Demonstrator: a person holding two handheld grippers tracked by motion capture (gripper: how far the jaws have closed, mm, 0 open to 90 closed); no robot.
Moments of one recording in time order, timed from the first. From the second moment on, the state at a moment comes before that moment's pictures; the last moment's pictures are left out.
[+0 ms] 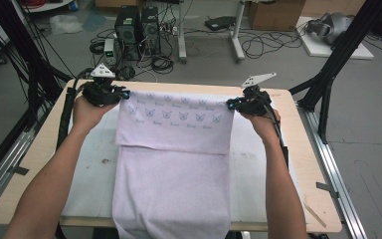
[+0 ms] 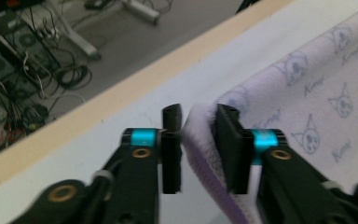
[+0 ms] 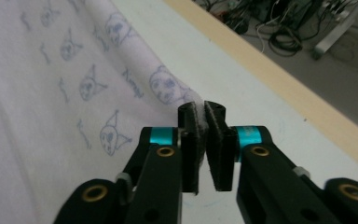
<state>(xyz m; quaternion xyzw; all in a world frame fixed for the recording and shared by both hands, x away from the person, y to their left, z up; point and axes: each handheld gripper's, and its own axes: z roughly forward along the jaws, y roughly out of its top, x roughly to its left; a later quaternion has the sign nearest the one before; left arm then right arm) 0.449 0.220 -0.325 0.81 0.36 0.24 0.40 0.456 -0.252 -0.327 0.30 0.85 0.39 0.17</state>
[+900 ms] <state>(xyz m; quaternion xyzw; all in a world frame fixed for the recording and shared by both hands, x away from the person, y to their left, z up) 0.377 0.230 -0.430 0.85 0.29 0.12 0.42 0.378 -0.242 -0.417 0.27 0.88 0.40 0.07</state>
